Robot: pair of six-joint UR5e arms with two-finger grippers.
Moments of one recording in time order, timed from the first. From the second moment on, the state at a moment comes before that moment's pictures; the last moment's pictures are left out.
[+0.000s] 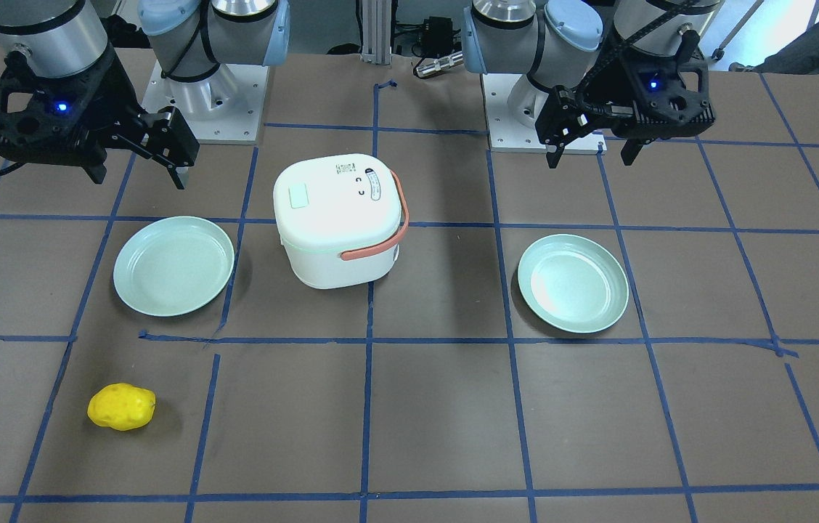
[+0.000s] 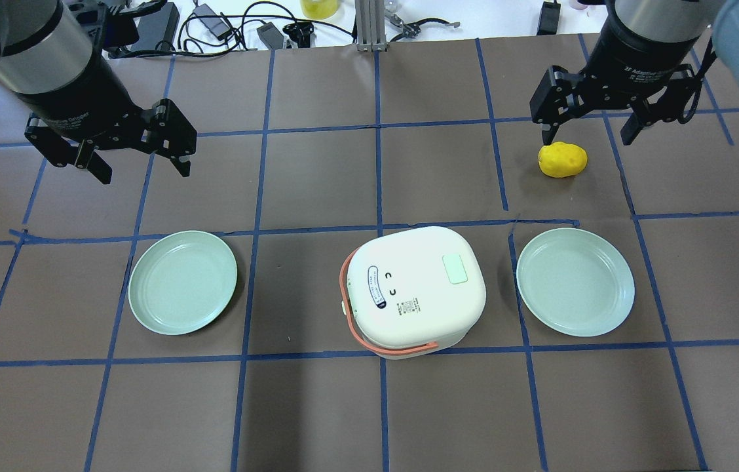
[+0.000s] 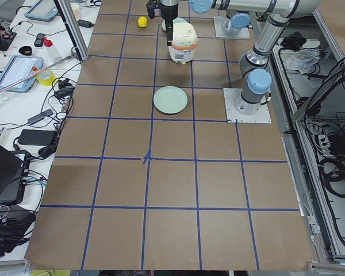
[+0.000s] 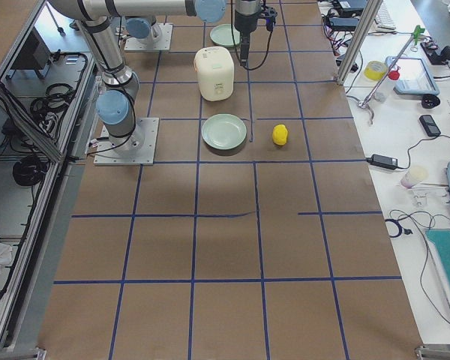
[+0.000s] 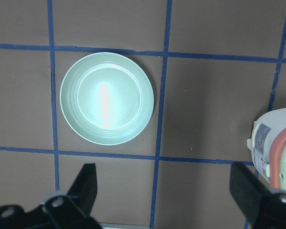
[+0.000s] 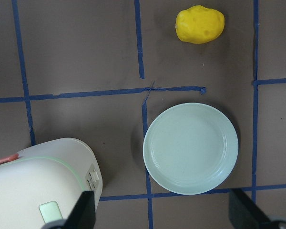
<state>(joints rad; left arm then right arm) -1.55 -1.49 -1.59 -1.62 1.59 -0.05 1.55 -1.58 1.54 -1.54 -1.58 0.03</state>
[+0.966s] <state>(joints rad) -1.55 -1.49 -1.59 -1.62 1.59 -0.05 1.55 -1.58 1.54 -1.54 -1.58 0.03</state>
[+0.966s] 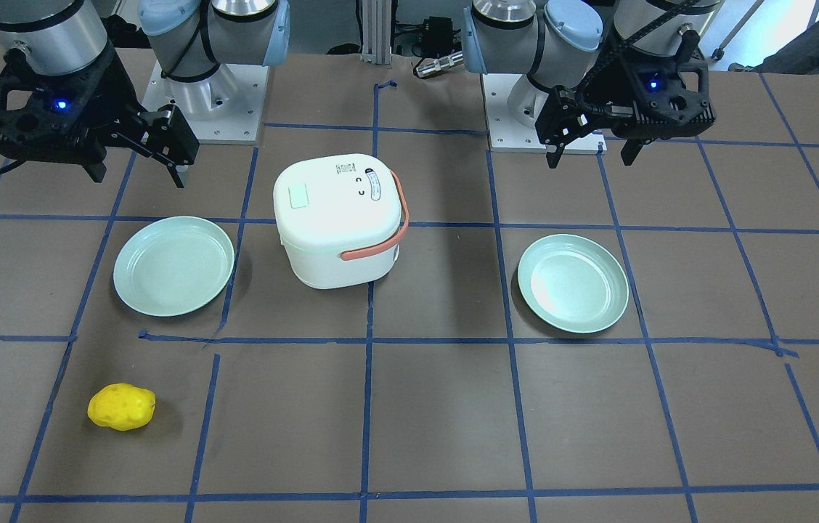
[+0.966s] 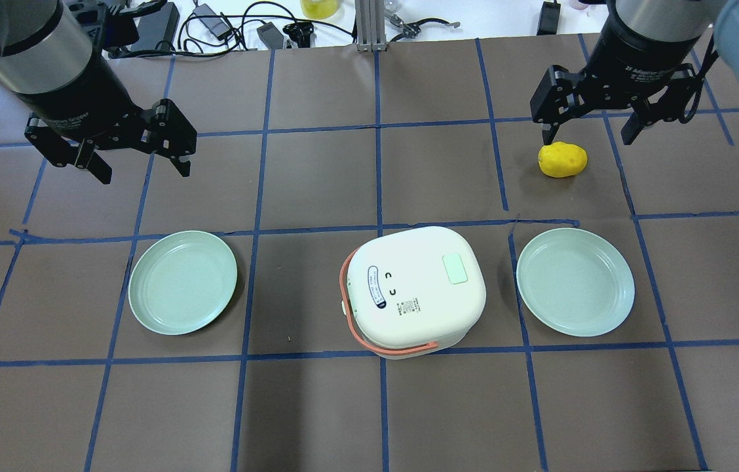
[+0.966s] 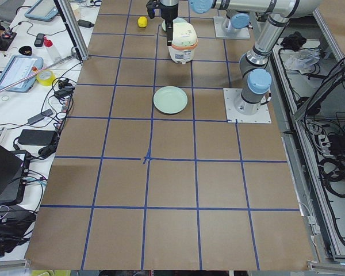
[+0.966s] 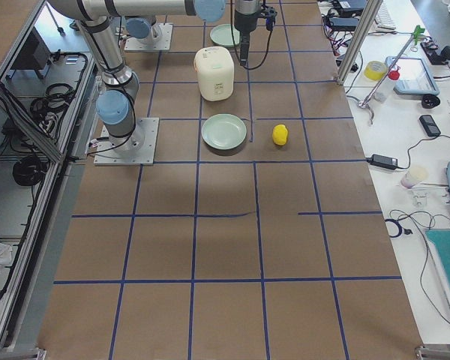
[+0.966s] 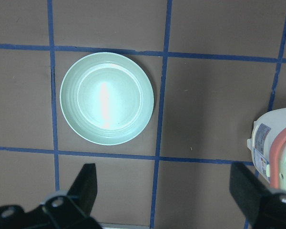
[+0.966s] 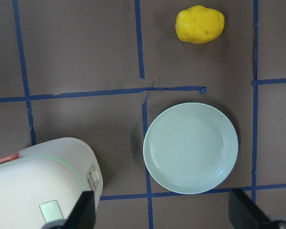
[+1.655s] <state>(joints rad) -1.55 -1.49 -1.59 -1.62 1.59 -0.05 1.55 -1.58 1.55 -1.54 -1.58 0.03</state>
